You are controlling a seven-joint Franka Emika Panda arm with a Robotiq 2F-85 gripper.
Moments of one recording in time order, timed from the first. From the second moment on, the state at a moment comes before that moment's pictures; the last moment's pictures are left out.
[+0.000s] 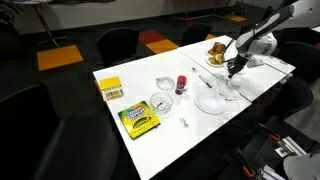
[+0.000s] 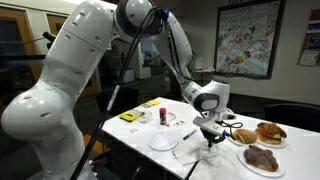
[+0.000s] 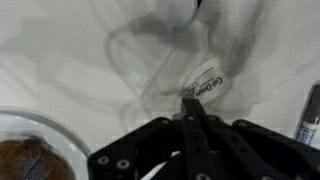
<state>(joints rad) -0.53 0.61 -0.04 -2.01 0.18 2.62 -0.54</state>
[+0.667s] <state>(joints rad) -0.53 0.61 -0.04 -2.03 0.17 2.62 -0.54</state>
